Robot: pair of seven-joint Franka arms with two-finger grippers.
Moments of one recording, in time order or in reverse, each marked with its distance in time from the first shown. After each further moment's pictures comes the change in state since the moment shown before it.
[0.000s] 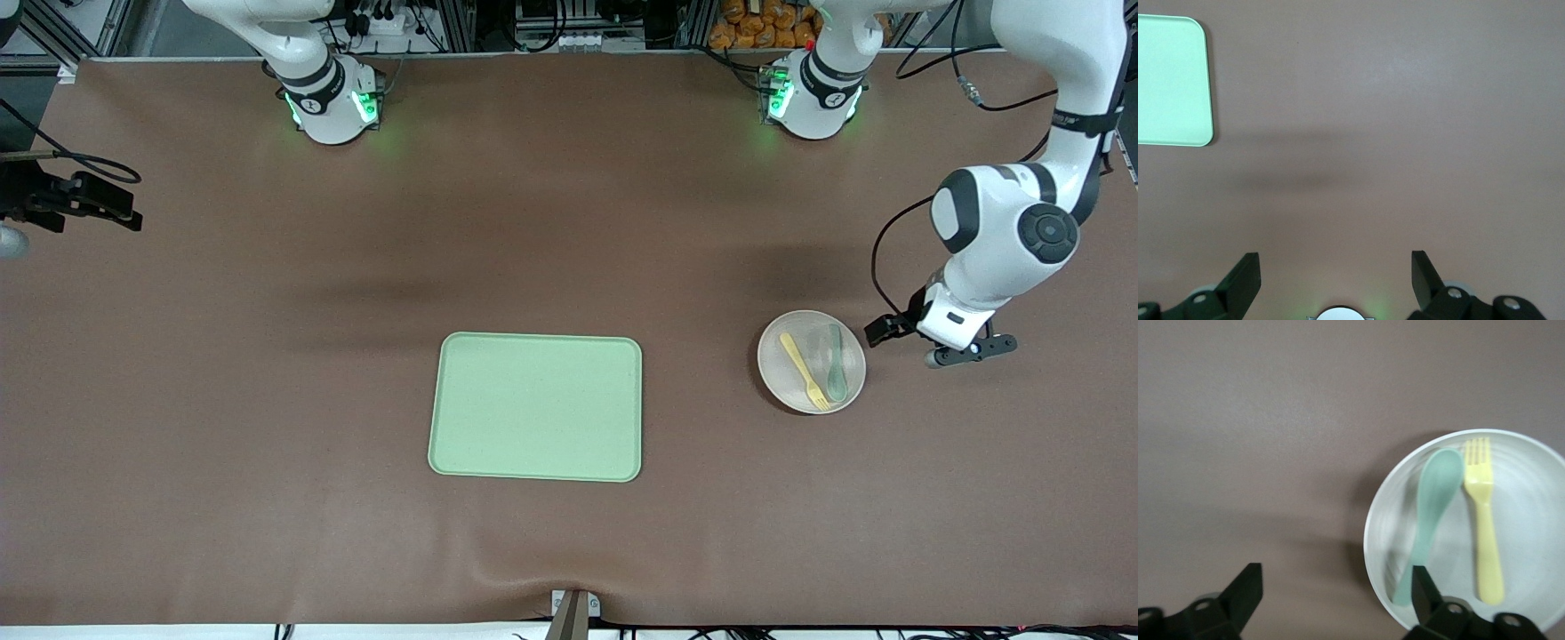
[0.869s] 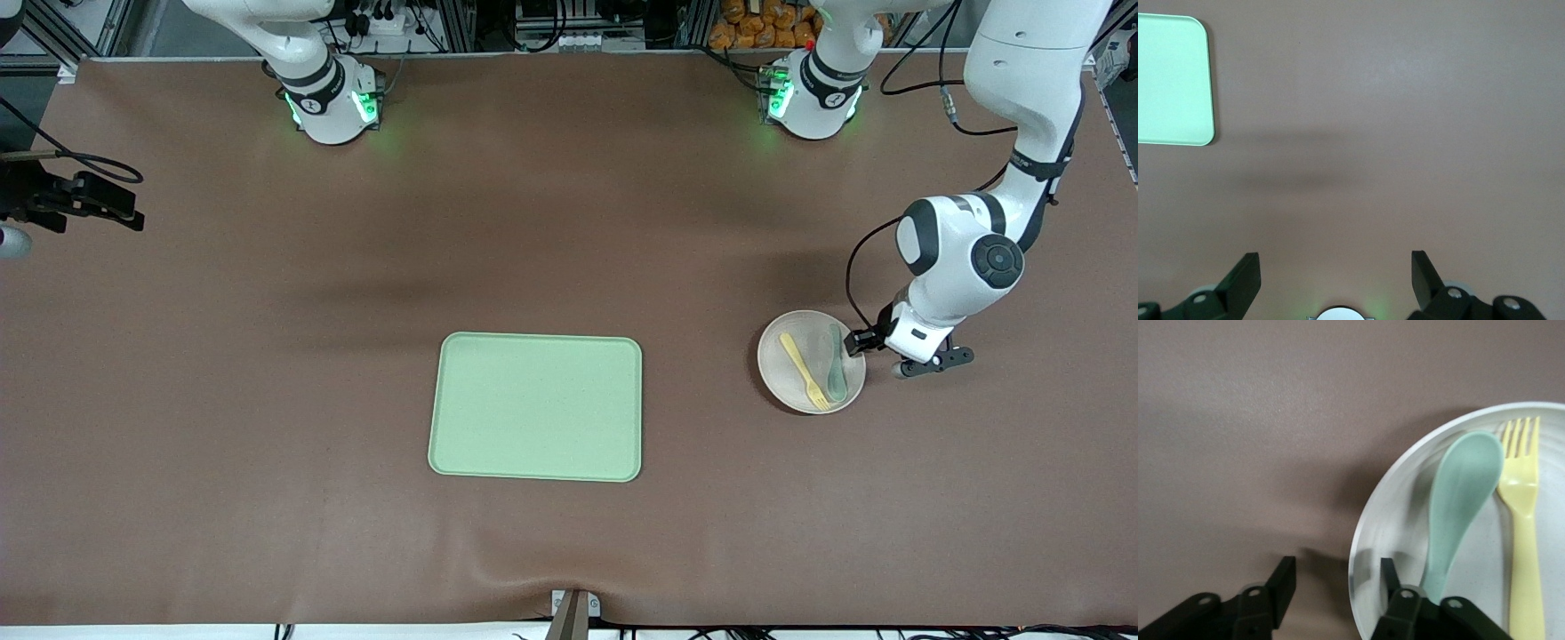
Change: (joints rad) left arm 0.007 0.139 -0.028 -0.001 -0.047 0.116 -0.001; right arm 0.001 0.000 0.005 0.000 0.000 0.000 0.000
